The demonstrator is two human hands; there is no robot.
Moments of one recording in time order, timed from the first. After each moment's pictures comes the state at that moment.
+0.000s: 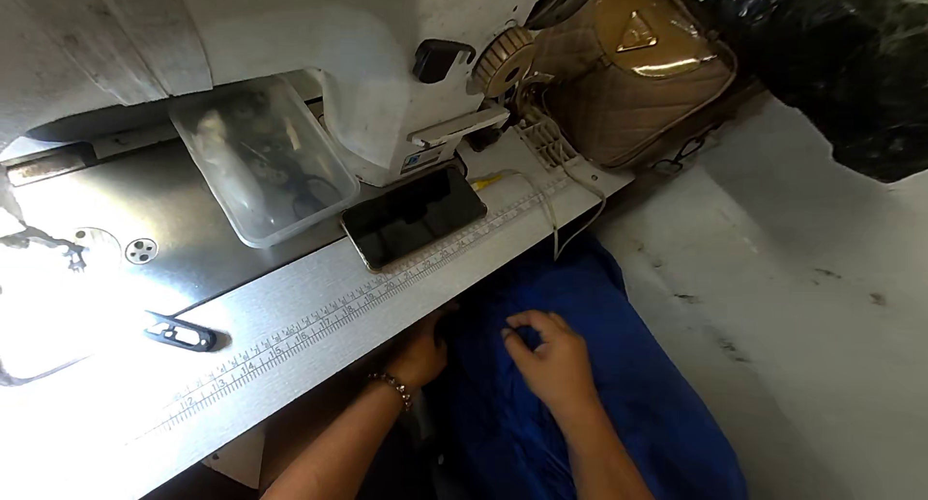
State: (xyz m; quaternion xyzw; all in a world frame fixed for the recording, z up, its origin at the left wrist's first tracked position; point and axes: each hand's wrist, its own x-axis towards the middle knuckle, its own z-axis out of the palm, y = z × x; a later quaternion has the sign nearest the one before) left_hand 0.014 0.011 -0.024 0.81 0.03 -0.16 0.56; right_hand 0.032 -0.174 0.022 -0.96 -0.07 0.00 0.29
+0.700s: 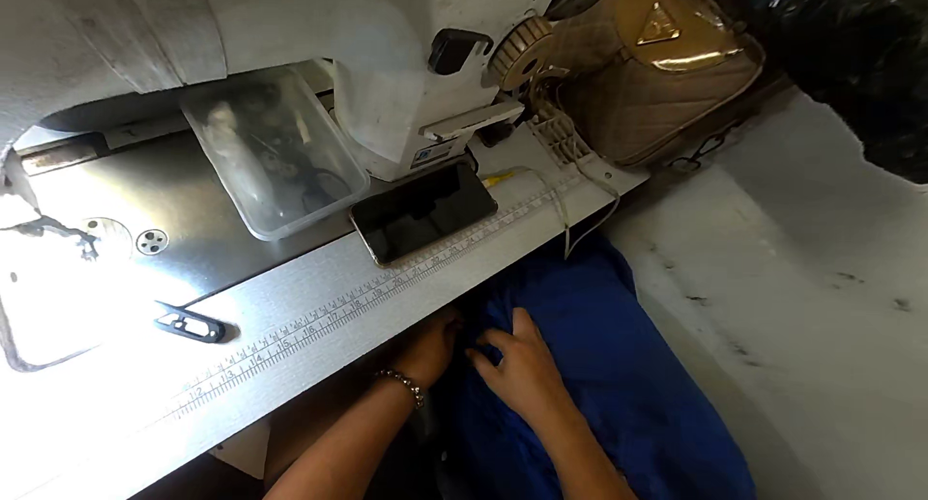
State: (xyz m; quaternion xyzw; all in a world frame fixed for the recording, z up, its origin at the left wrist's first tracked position) left_hand 0.015 0.010 -0.016 0.86 0.01 -0.15 0.49; right_hand 0.024 -0.153 0.007 -0.97 -0.14 0.10 0.16
